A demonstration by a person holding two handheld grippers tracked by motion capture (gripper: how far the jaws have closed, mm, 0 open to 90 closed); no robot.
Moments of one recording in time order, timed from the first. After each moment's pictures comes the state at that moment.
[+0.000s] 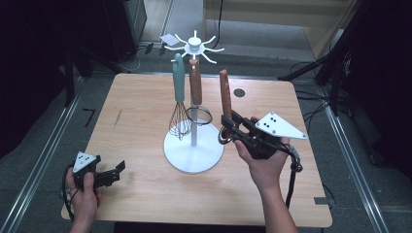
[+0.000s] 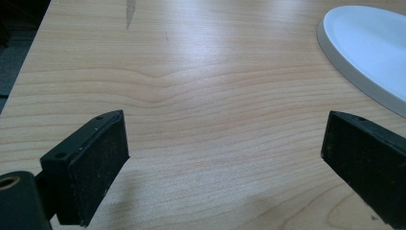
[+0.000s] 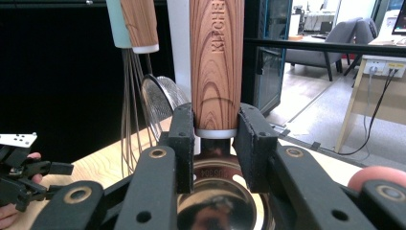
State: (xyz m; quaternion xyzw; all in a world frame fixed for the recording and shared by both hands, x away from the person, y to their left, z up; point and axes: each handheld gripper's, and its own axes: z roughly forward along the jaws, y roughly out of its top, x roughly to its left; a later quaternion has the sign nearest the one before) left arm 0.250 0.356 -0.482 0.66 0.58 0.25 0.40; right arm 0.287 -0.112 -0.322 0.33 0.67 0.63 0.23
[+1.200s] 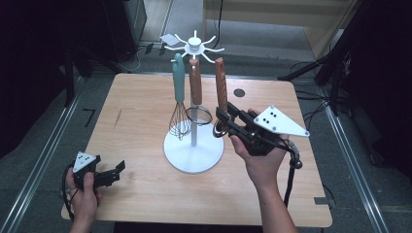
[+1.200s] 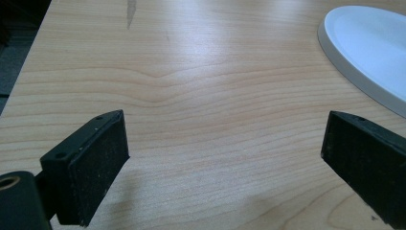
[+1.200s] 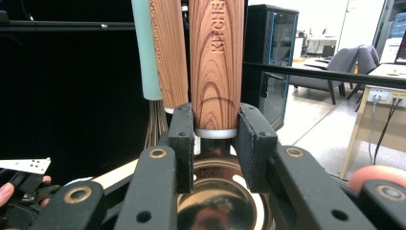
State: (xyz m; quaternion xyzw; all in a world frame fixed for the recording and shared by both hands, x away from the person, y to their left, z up) left arm 0.250 0.357 -0.482 0.67 0.58 0.26 0.40; right arm 0.281 -0.101 -0.293 0.30 0.66 0.65 0.24
